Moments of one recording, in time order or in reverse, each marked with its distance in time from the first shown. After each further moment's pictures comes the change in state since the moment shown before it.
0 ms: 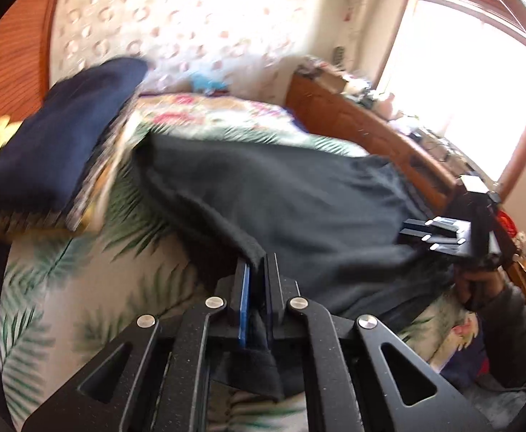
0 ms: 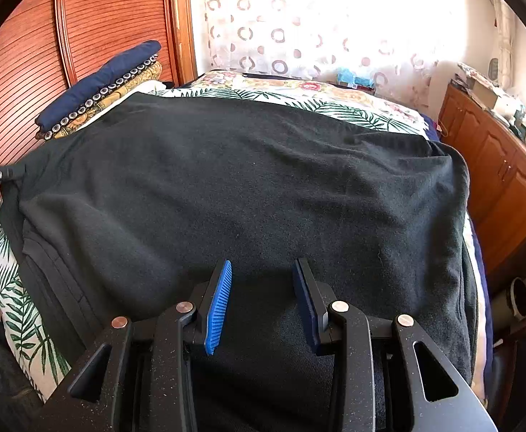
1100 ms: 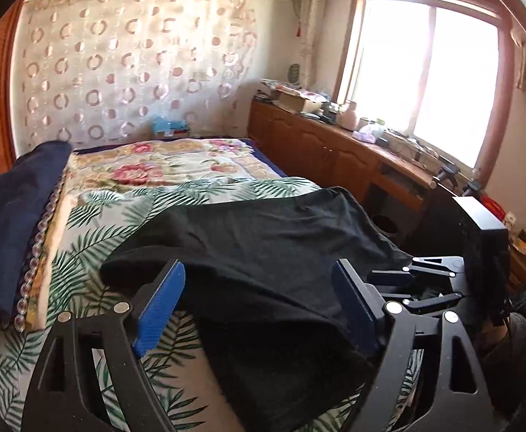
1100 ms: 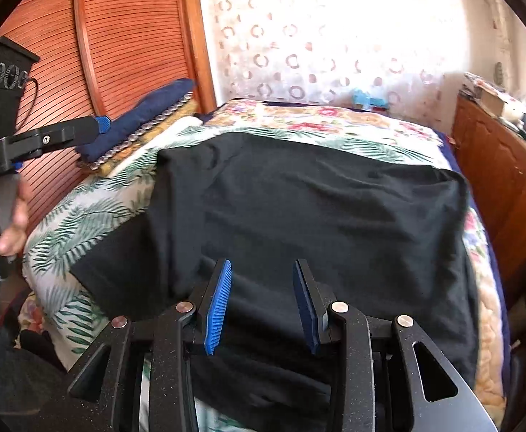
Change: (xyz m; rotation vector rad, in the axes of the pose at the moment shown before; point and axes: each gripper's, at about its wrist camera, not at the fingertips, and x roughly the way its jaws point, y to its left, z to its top) left arm 0.012 -0.076 0.047 0.130 -0.105 -0.044; right arm -0.040 0.029 0.001 0.003 -0.104 0.120
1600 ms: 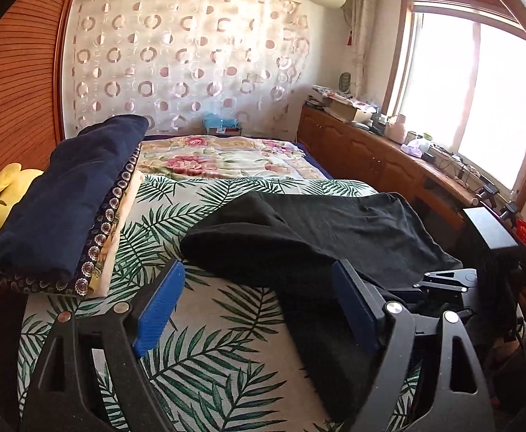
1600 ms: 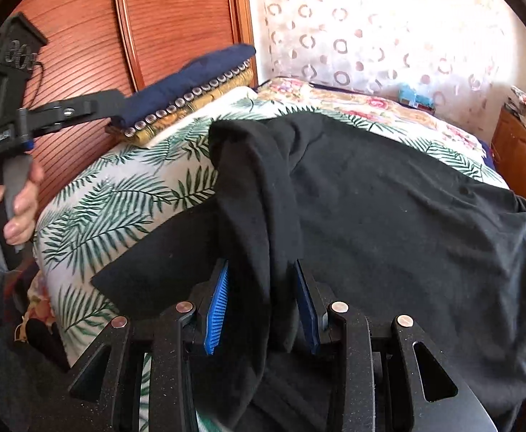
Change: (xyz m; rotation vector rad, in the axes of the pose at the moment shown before) left arm -0.018 0.052 -0.027 -0.085 -0.023 0.163; right arm 0.076 0.031 0.024 -0.086 0.103 0.092
